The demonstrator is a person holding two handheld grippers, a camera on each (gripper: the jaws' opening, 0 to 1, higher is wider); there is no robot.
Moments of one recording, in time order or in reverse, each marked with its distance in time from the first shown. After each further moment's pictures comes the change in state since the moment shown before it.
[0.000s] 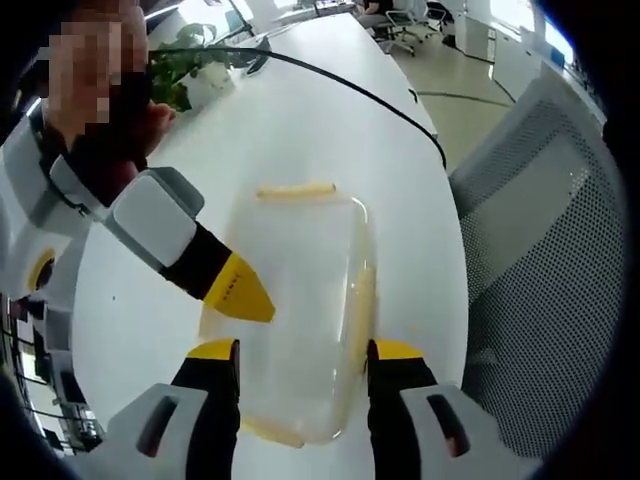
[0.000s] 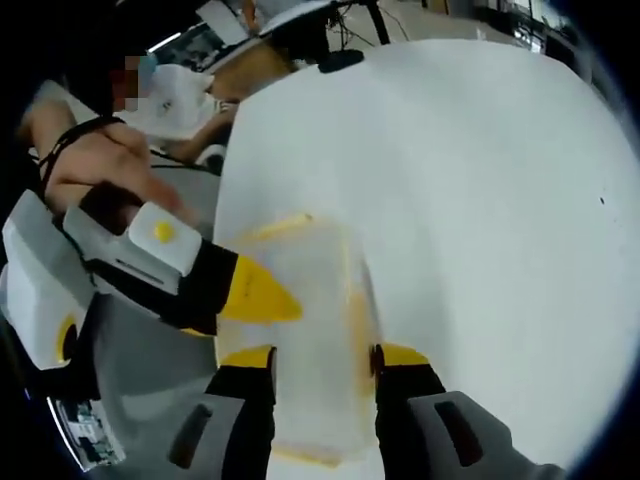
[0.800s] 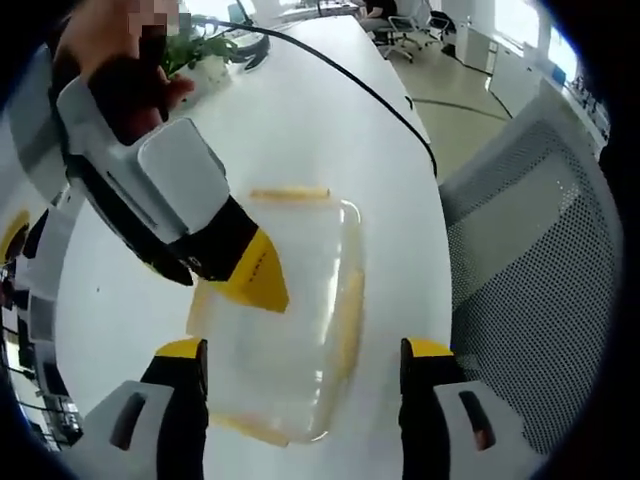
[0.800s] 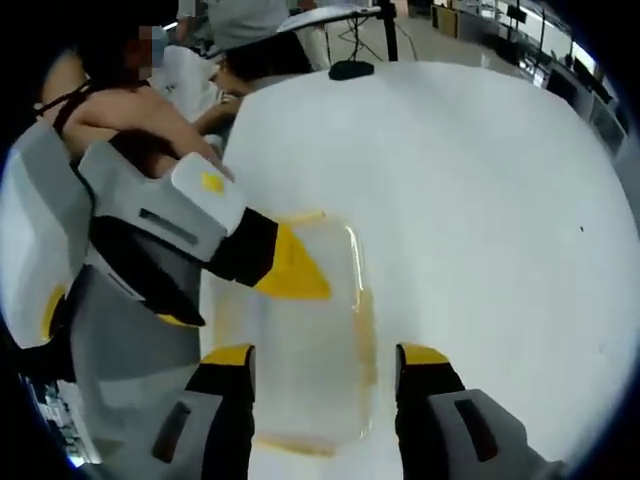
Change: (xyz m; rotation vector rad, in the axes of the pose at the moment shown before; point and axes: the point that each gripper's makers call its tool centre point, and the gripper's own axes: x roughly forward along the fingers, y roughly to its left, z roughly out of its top) left arm -0.001 -0.009 0.002 -0.063 -0.007 -0.073; right arm -0.009 0.006 -0.002 -0.134 -0.019 -0.100
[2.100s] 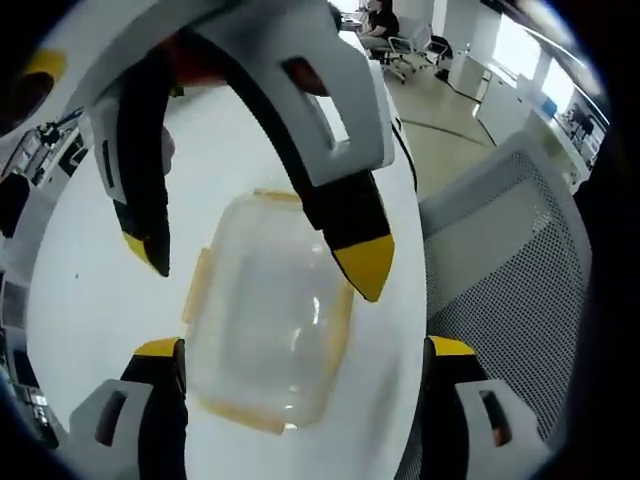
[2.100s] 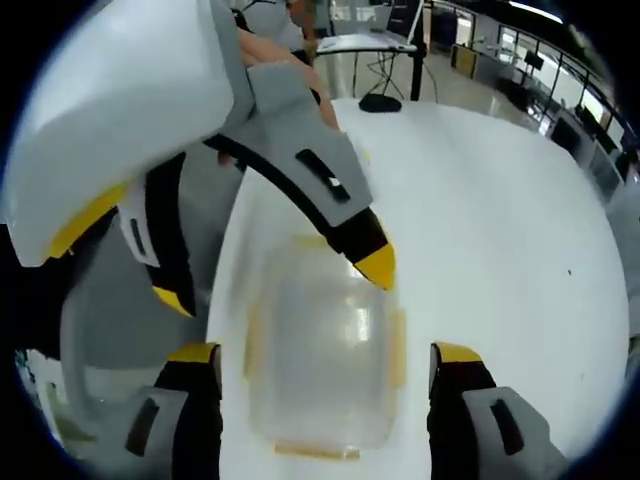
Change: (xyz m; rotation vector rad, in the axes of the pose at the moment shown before) left arm -0.013 0.000 -0.005 -0.069 -0.042 -0.130; right arm -0.007 0.027 0.010 -0.131 -0.110 -0.067
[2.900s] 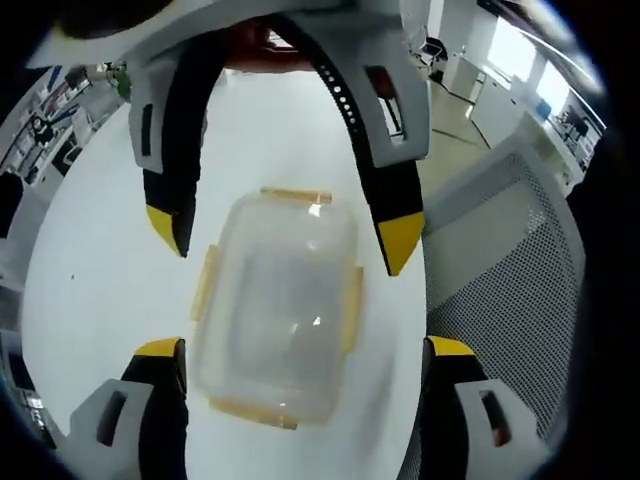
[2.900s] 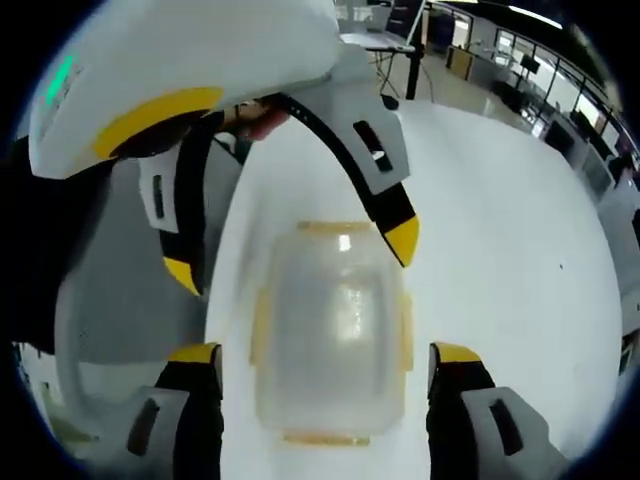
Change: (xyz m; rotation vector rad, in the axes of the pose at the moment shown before) left arm -0.003 0.010 -0.002 0.002 0.002 -0.037; right arm -0.005 0.006 -0.012 -0.008 0.011 -0.047
